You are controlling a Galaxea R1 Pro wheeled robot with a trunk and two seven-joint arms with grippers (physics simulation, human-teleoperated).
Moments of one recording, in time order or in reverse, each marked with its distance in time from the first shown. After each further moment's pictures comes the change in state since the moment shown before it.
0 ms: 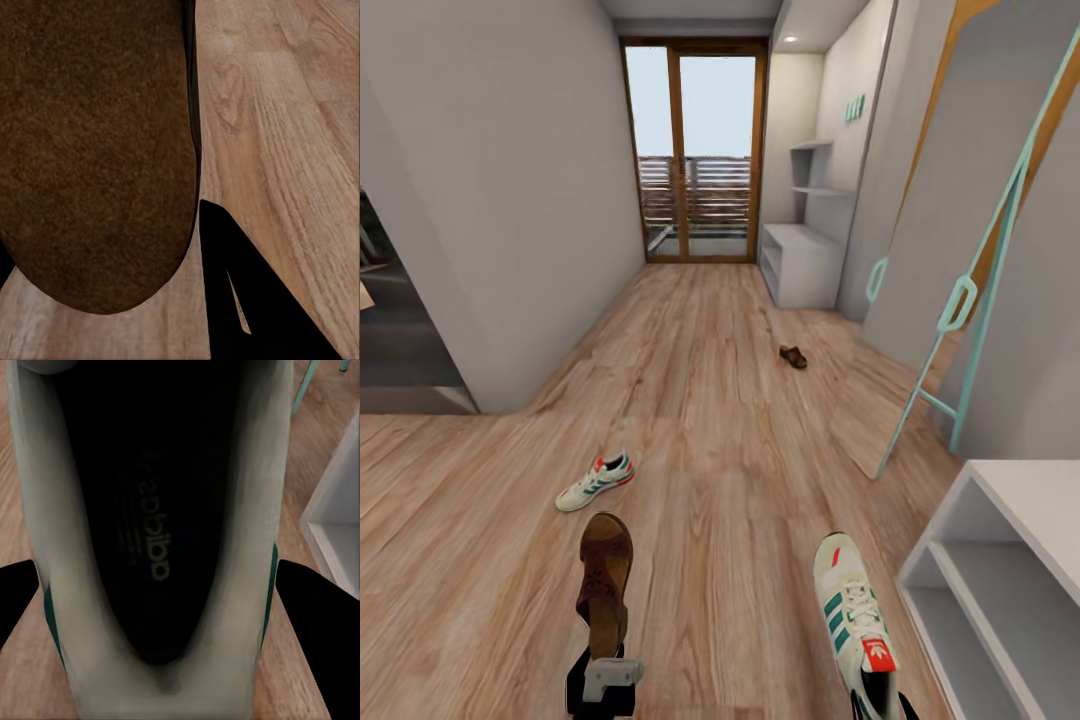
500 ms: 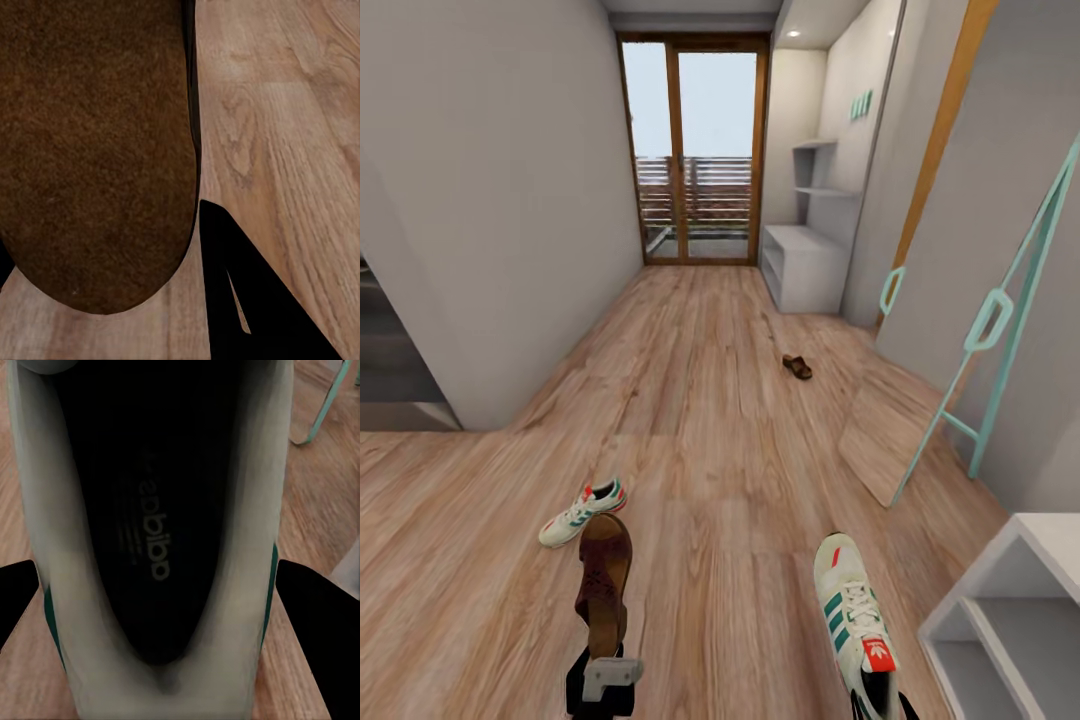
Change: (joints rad) left arm 0.000 0.002 0.000 -0.002 0.002 0.000 0.001; right arm 0.000 0.000 0.000 0.000 -0.001 0.000 0.000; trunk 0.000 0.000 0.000
